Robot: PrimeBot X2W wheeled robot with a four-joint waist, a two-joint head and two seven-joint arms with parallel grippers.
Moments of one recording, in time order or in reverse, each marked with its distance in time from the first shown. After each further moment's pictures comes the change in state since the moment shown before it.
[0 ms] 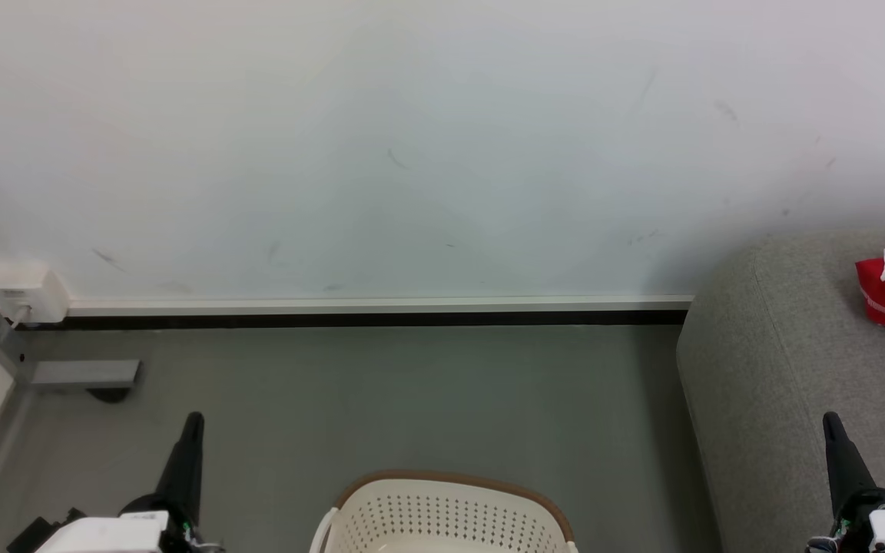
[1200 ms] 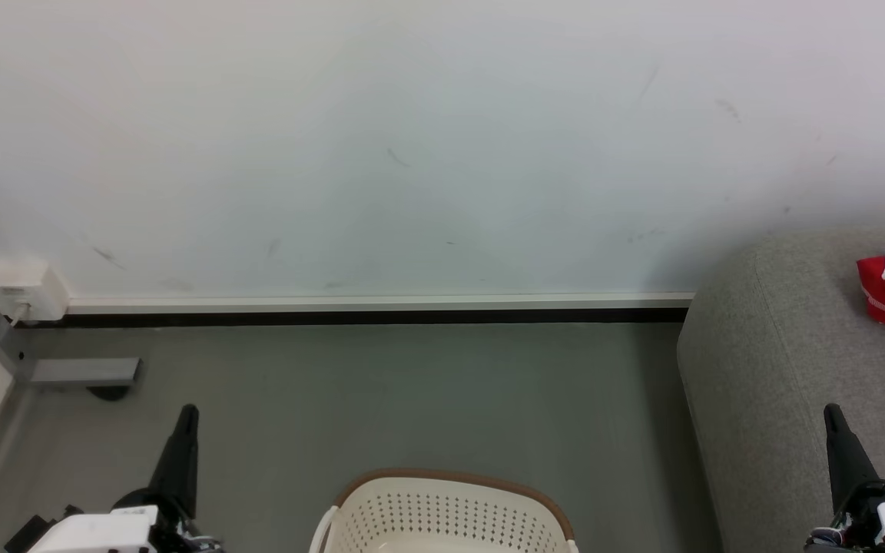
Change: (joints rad) left arm -0.012 0.000 0.012 -0.002 -0.068 -0.007 0.017; right arm -0.015 0.001 -0.005 -0.002 0.071 0.000 0.017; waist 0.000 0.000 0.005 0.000
